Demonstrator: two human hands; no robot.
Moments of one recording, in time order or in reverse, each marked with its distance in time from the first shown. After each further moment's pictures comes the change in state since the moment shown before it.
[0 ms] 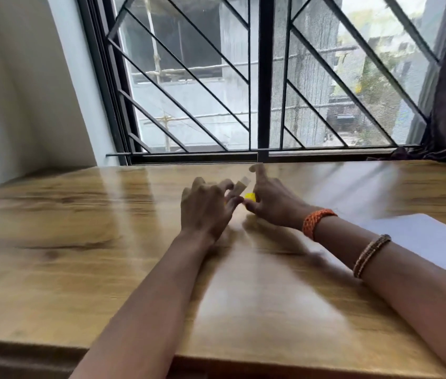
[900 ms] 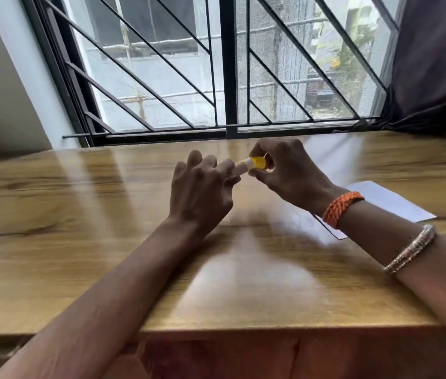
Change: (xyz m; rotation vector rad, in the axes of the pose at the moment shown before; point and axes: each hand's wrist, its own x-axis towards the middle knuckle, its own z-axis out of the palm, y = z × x) left_hand -0.020 0.069 0.000 0.099 0.095 0.243; right_hand -0.067 0.025 -0.067 -0.053 0.278 -0.065
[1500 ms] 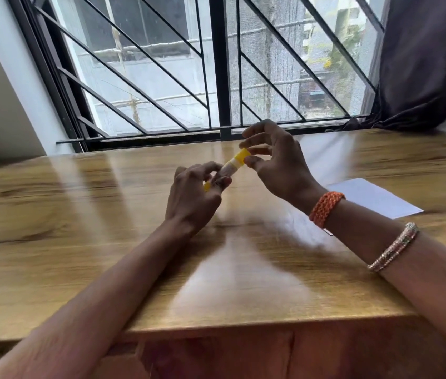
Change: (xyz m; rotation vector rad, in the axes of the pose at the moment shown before) left_hand -0.001 -0.002 -0.003 -0.579 -0.148 -0.325; right_hand 0.004 -0.015 0.002 0.430 0.183 0.296
